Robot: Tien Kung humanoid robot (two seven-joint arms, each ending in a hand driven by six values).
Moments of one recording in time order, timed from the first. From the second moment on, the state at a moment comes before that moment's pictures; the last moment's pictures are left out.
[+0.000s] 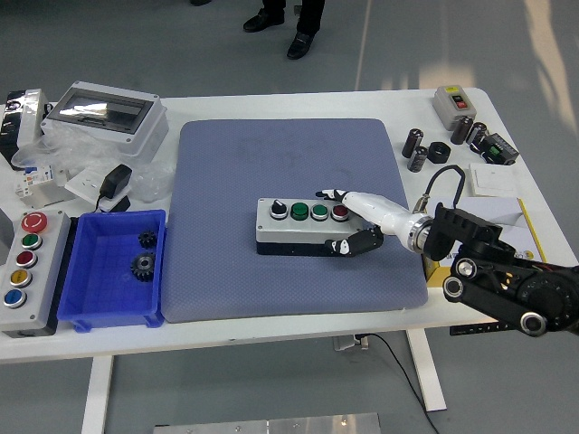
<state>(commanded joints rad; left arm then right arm) -0.01 0.13 -1.53 -0.18 1.50 0.02 0.28 0.73 -0.48 0.37 1.28 -1.43 -0.09 -0.11</state>
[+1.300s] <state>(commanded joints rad) 0.00 0.12 -1.53 -0.18 1.51 0.01 0.28 0.71 -0.59 0.48 1.41 -1.47 -0.11 -0.13</state>
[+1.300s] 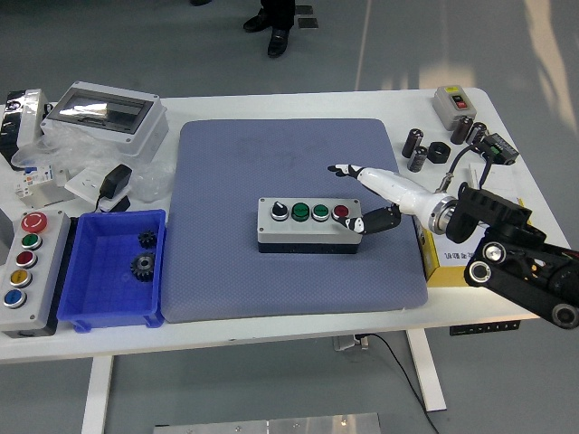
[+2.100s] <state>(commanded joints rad) 0.00 0.12 -1.54 -0.18 1.53 0.02 0.29 0.83 -0.65 0.57 1.58 -1.39 0.17 -0.39</state>
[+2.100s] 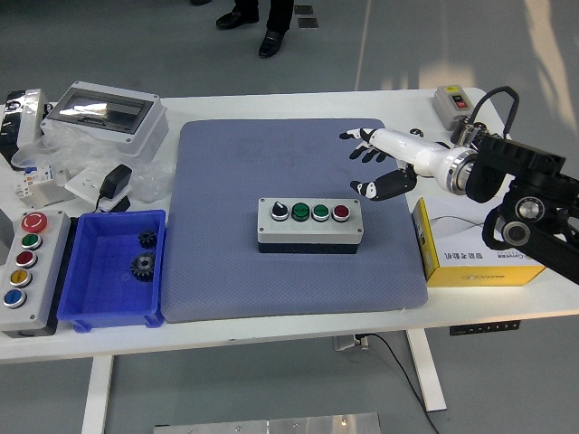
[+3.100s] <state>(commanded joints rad) 0.00 0.12 -1.54 -0.18 1.52 0.02 0.30 0.85 -0.53 0.42 1.49 -1.40 0.16 -0.43</state>
